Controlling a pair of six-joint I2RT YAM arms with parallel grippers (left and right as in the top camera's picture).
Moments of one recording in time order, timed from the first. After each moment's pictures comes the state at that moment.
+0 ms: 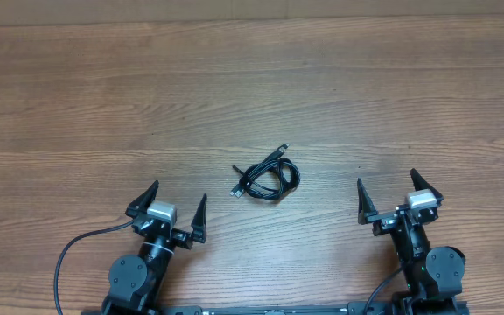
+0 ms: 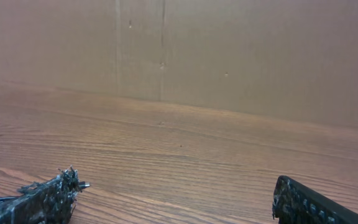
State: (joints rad) left arm -0.28 0.01 0.01 -0.08 0.02 -0.04; right arm 0.08 0.01 0.02 -0.03 -0.11 -0.07
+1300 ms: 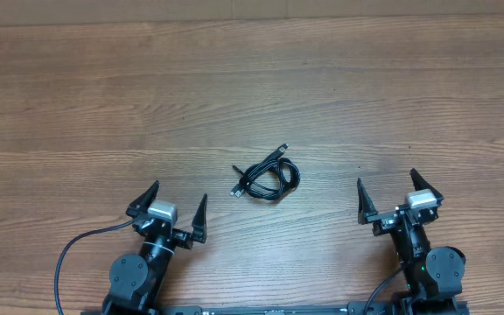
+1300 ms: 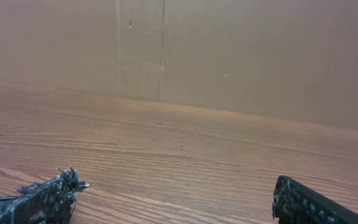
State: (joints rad) left arm -0.28 0.02 0.01 -0.08 0.02 -0.04; right arm 0.08 0.01 0.02 -0.03 -0.11 -0.07
